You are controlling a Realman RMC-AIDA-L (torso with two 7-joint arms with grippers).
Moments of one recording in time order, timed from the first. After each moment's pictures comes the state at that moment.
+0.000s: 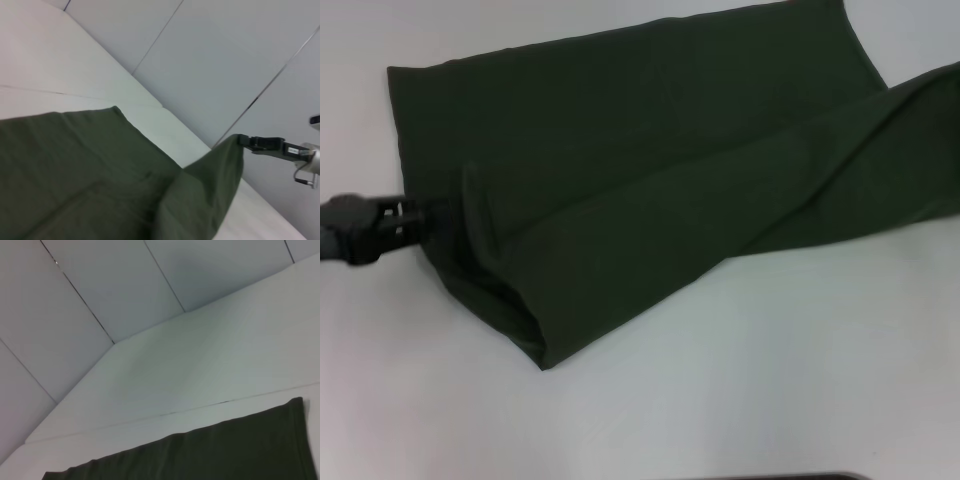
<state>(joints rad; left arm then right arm) -0.42 -1.99 0.50 0.66 2.11 1.82 -1.70 0.42 2.01 -0.24 -0.75 -2.09 -1.51 1.76</state>
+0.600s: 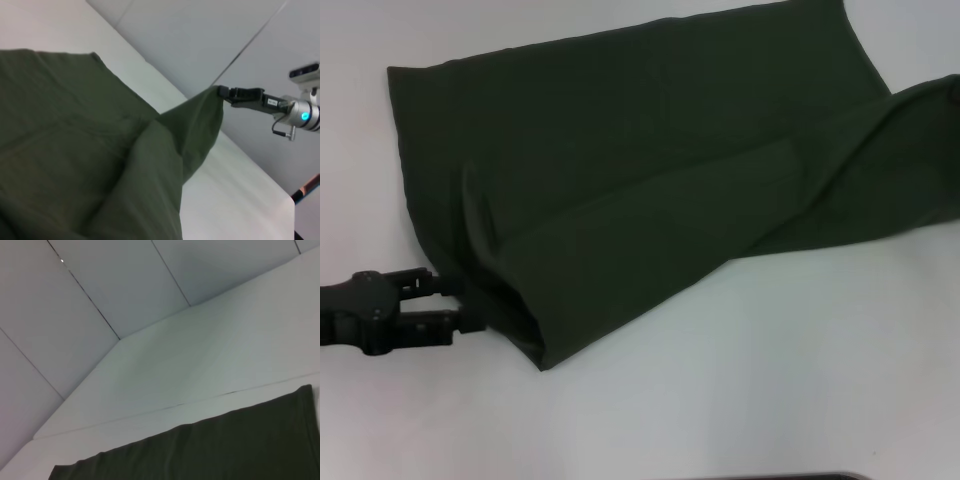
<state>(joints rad) -0.35 -2.02 0.55 0.69 2.19 1.86 -1.63 0.40 2.02 -0.25 -0.74 -2.09 -1.52 1.75</state>
